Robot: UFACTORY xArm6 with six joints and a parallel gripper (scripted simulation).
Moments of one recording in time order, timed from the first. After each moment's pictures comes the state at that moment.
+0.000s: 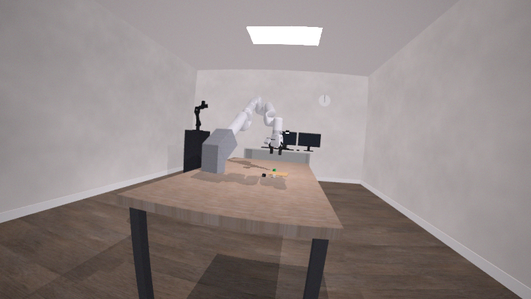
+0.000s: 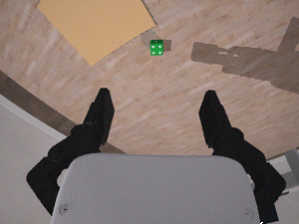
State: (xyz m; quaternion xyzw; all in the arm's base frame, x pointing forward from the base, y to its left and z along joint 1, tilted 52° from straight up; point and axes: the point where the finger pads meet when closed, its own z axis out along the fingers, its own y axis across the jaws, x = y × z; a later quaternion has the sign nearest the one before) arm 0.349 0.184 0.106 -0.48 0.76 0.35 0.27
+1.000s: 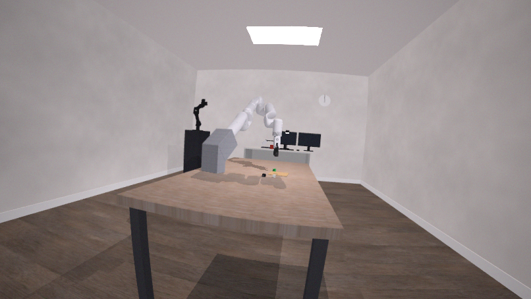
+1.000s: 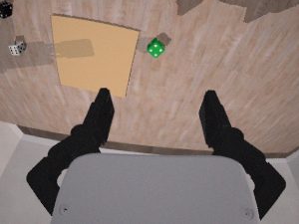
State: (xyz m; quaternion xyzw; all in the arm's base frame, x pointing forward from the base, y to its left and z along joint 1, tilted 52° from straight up) arm 0.352 0.195 0.101 -0.16 0.88 0.43 0.13
